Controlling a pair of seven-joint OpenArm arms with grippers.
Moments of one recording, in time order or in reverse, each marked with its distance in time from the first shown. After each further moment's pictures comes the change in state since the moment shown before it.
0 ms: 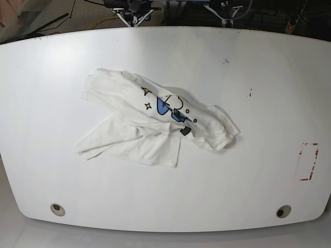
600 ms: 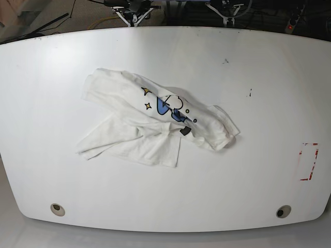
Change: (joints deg) left arm 1.1 -0.3 0.2 1.0 0.2 0.2 -1.3; right arm -0.9 0.6 -0.6 0.0 -0.3 -0.7 -0.8
